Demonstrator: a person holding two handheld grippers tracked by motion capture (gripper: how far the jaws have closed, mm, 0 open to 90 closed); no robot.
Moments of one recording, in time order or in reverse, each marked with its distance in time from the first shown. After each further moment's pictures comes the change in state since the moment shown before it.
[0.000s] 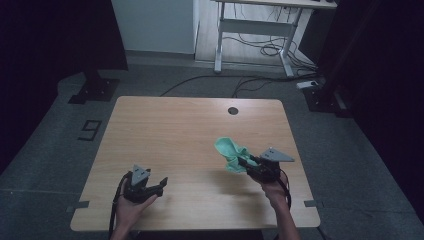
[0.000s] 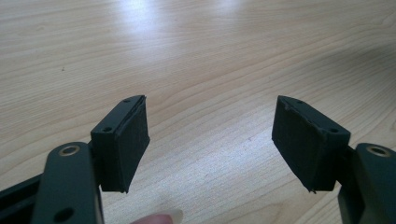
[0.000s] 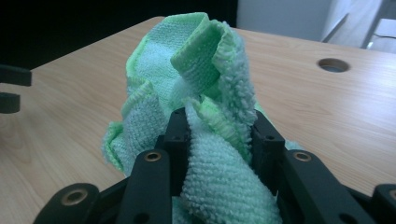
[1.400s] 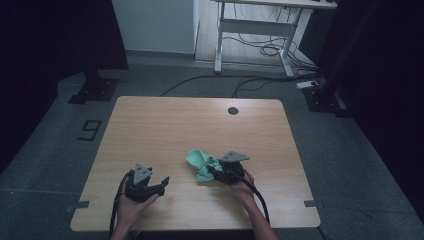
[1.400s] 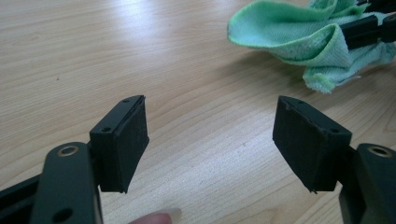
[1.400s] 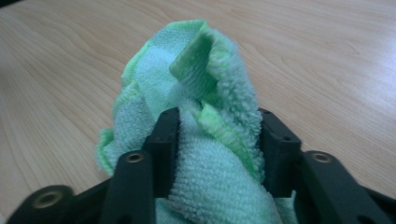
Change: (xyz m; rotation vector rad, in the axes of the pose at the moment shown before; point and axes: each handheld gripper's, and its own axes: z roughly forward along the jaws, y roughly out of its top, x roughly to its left) left arm -0.003 0.006 0.001 0.006 -0.008 0.025; right arm 0.048 -0.026 0.096 0.183 0.029 -0.056
